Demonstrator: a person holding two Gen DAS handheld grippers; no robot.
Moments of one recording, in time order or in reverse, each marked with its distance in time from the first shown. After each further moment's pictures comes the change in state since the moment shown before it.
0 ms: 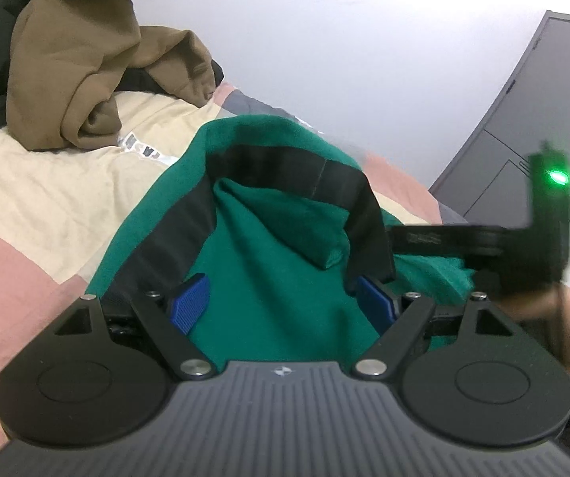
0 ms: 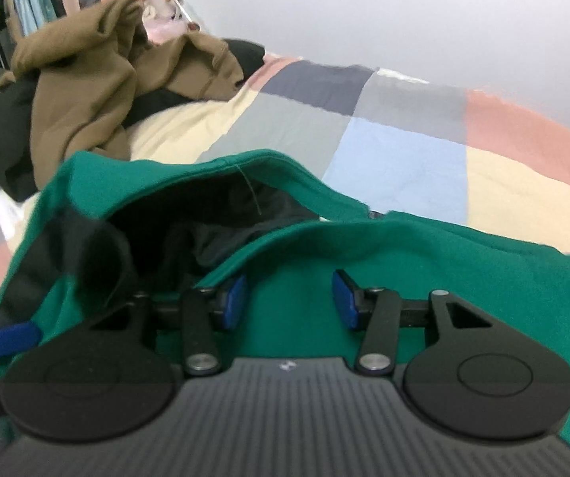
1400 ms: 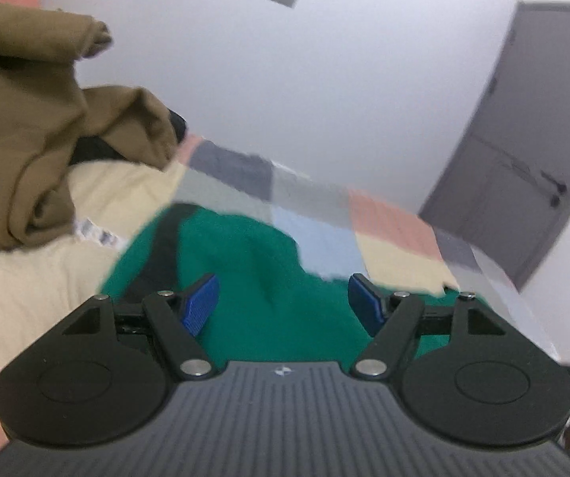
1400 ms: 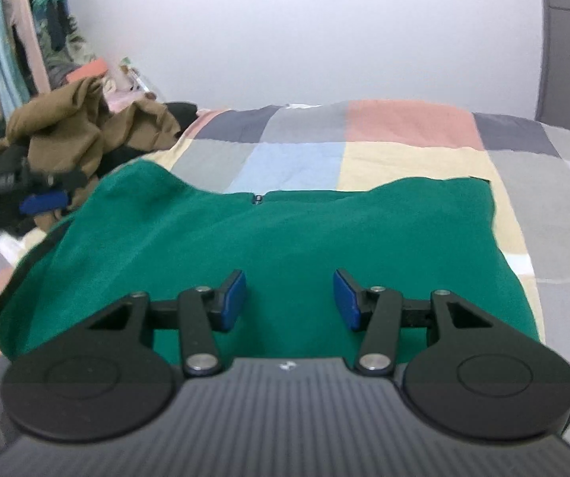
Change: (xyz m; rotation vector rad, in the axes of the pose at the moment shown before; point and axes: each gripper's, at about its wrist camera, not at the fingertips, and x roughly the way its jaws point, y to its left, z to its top) left arm 0.044 -0.039 0.044 0.135 -0.076 -0.013; right arm -0.105 -0.076 -0.090 0.172 -0.186 -0.064
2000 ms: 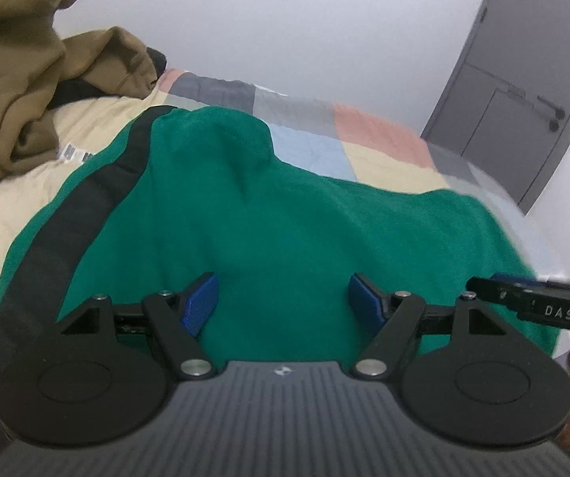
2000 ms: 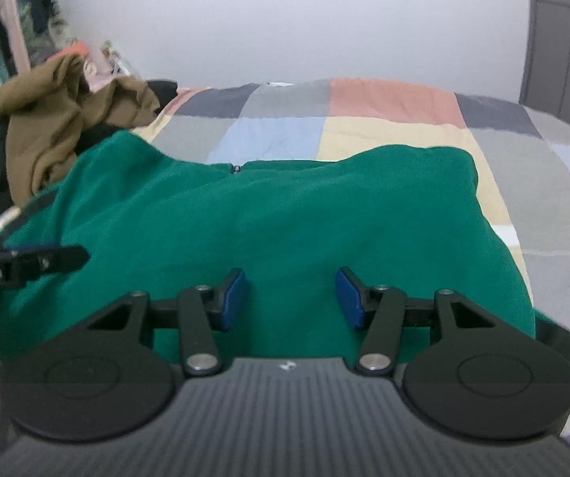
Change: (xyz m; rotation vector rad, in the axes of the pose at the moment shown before) left arm -0.005 -0.028 -0.056 0.052 0.158 0.012; right arm 0.009 -0.001 -0.018 0.002 0.044 -0.059
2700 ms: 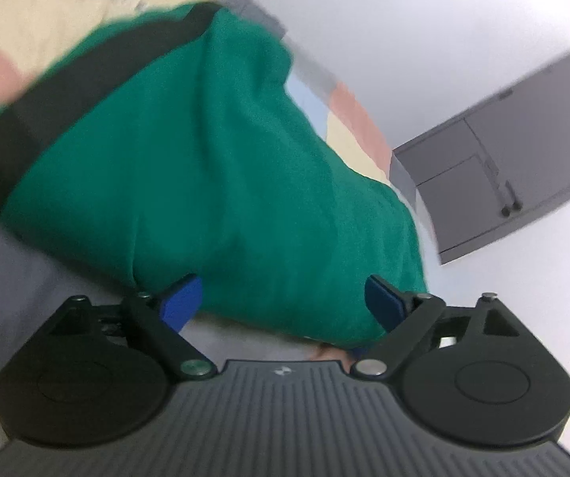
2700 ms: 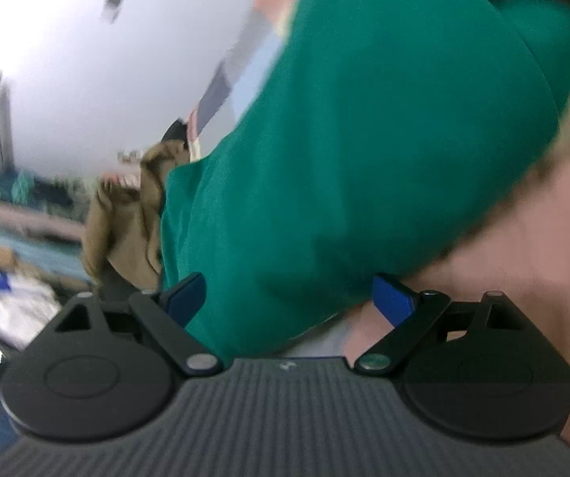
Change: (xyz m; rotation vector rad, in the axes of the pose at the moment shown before) left arm -0.058 0.028 -0.050 -0.518 0.161 -0.232; right arm -0.025 -0.053 -0.076 0.878 0.207 0.393
